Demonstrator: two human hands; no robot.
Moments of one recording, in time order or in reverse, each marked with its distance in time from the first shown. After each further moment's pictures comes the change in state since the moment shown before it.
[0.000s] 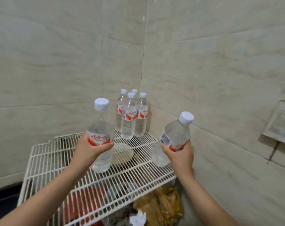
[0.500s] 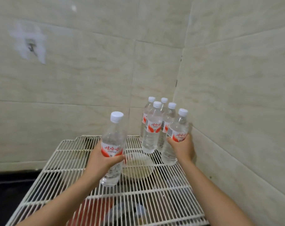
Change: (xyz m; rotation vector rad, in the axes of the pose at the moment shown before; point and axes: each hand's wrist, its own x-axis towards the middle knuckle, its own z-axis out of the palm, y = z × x) left_hand 0.026 -0.021 0.036 0.041 0.253 -0.146; right_hand 0.138 0.026 0.107 -0.153 -0.267 0.021
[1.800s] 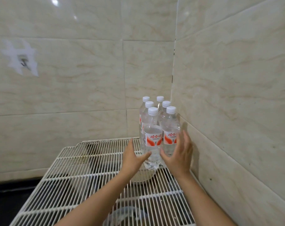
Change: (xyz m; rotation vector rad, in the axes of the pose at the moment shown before) left_hand 0.048 -0.016 0.117 0.352 0.017 -0.028; right_hand 0.005 0.051 0.016 -0.208 0.348 -0.793
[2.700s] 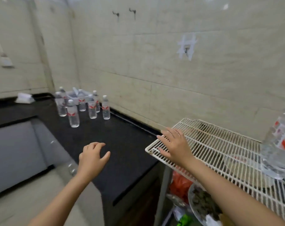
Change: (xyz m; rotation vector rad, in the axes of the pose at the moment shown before) left_hand -0.337 -0.129 -0.262 0.704 0.878 -0.495; right_hand -0.100 -0.274 -0.003 0.702 -0.302 -1.001
